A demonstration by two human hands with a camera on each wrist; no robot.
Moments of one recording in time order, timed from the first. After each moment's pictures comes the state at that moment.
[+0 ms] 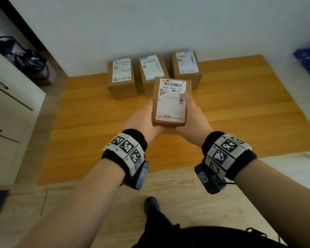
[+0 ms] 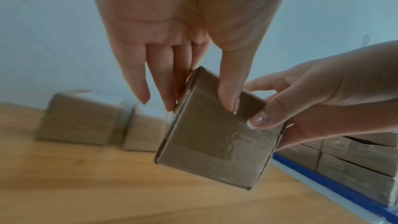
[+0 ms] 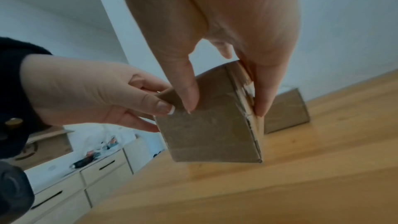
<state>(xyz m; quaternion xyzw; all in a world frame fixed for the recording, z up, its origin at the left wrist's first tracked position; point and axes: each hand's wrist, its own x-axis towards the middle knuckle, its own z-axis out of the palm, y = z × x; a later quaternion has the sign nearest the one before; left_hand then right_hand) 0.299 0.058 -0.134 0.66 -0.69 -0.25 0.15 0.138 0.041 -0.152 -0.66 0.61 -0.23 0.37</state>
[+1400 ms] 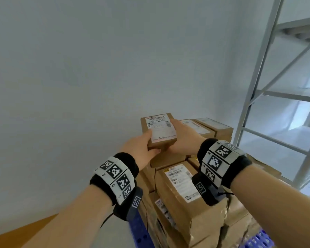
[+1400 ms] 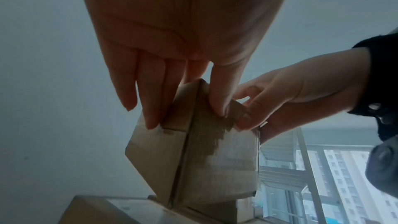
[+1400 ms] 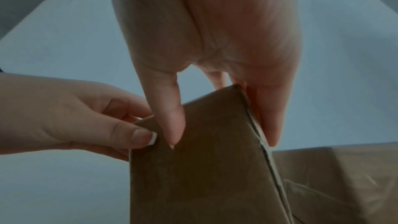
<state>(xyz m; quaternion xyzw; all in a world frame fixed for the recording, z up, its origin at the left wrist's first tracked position) -0.411 -0.190 0.084 0.46 -0.85 -0.15 0.23 -0.573 -0.173 0.111 -0.67 0.71 -0.22 0.05</state>
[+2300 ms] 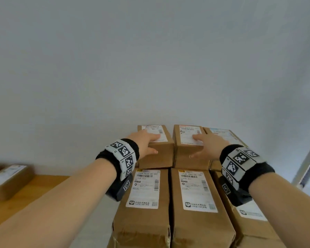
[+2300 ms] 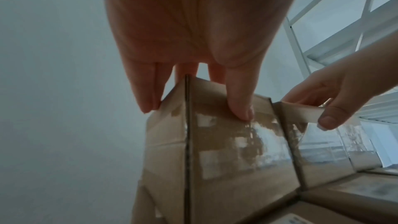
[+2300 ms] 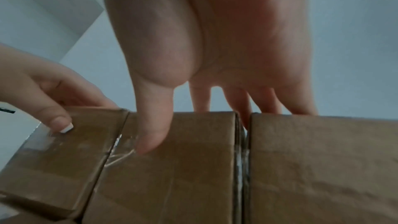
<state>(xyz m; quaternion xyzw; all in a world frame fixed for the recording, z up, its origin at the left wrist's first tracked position) -0.542 -0.188 0.097 0.66 -0.75 -0.06 0.08 -0.761 -0.222 0.108 -0.77 0.64 -0.01 0.04</state>
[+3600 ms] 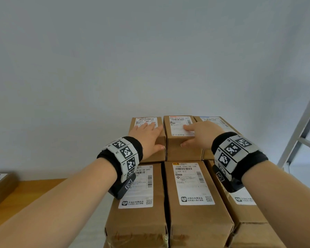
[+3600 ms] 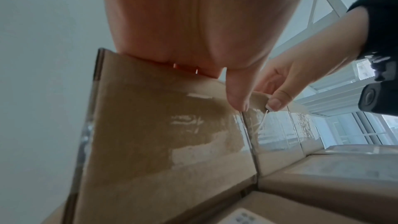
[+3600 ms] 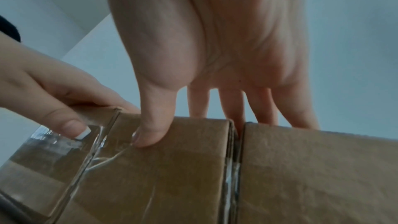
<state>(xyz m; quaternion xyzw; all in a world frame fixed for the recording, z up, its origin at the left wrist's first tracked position) -0.574 -0.214 0.081 0.59 -0.80 0.09 0.00 -0.759 -0.212 0.113 -0.78 0.63 0.00 0.00</state>
